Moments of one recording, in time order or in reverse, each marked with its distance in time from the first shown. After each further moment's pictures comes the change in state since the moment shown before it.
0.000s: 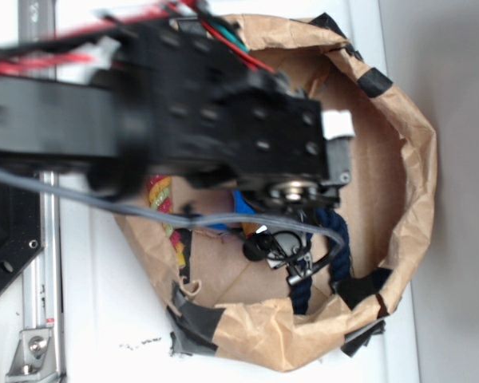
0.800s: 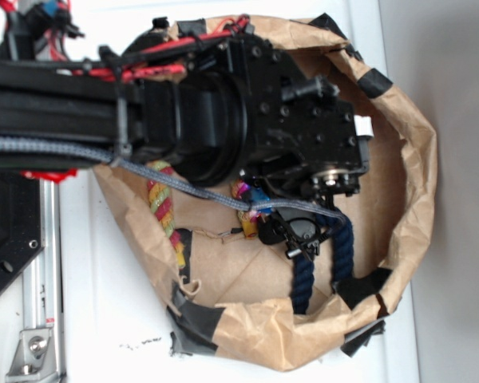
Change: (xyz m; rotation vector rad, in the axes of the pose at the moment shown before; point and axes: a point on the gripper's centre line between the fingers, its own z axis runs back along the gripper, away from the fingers) arm 0.014 0.005 -0.026 0.025 0.053 -0.015
